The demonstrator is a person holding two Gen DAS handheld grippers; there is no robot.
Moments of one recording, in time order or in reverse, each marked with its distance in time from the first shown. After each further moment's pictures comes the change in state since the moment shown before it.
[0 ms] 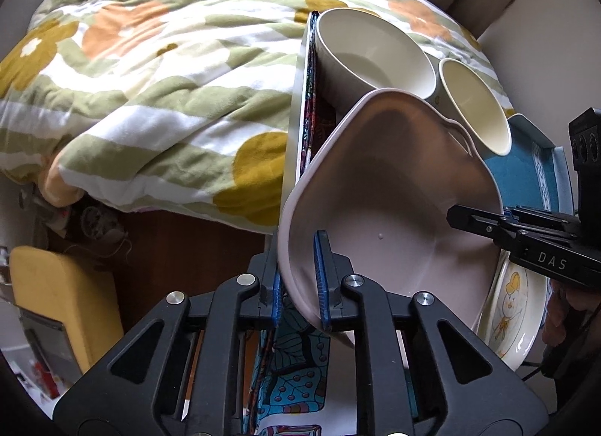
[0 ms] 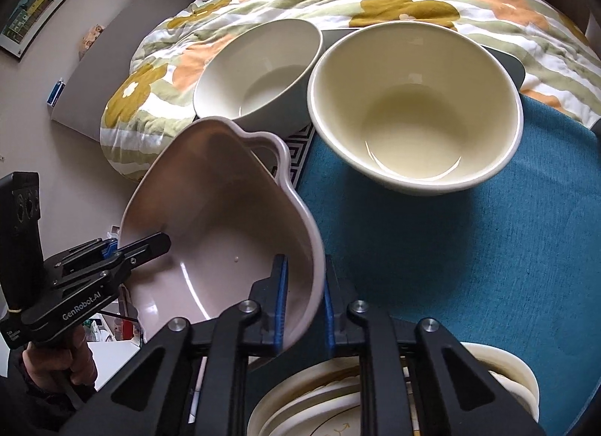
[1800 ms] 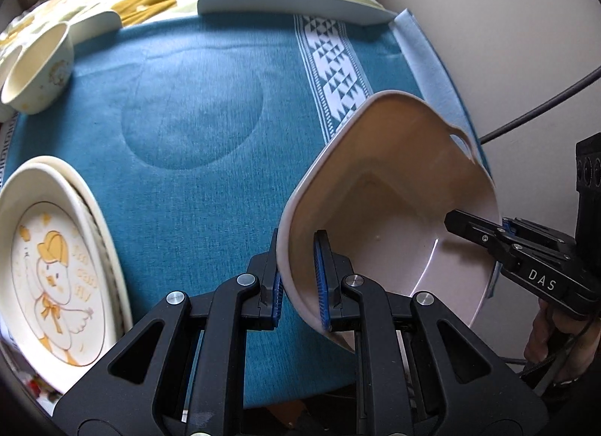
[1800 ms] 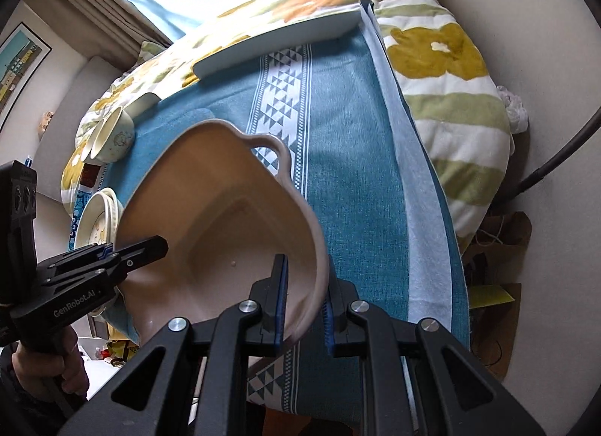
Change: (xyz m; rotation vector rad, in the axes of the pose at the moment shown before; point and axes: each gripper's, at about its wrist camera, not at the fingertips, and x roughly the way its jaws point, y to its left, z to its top) left arm 0.045 -0.450 -0.119 0.218 0.067 -0.112; right arm -0.216 -0.327 -0.220 0.252 -0.166 -0.128
